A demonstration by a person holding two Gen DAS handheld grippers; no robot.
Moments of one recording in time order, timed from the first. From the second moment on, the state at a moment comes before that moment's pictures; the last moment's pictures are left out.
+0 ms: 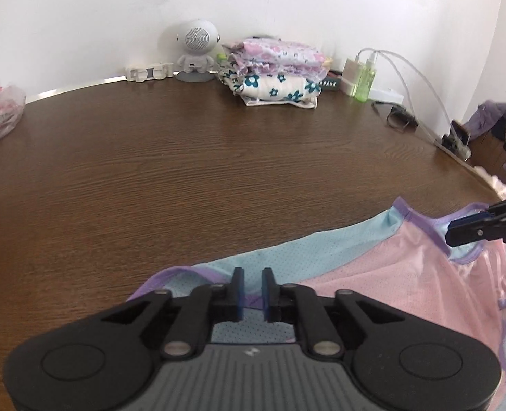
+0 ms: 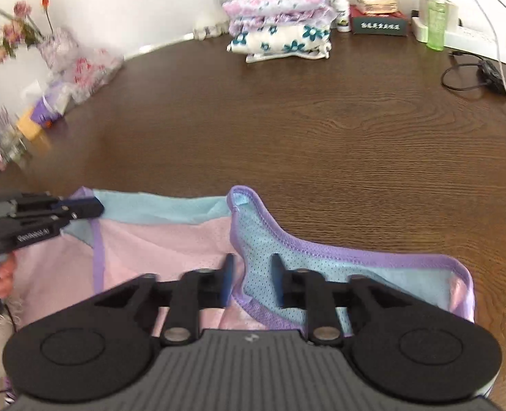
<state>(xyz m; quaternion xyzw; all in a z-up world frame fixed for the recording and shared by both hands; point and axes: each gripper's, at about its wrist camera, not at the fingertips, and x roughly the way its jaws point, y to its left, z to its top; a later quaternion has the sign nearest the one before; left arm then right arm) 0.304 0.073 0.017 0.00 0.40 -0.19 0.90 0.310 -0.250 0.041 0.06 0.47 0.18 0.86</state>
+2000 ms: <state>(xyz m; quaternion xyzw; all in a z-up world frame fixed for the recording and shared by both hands) 0.129 0.029 0.009 0.01 0.39 -0.29 0.88 0.155 -0.342 0.046 0.00 0.45 0.07 0.89</state>
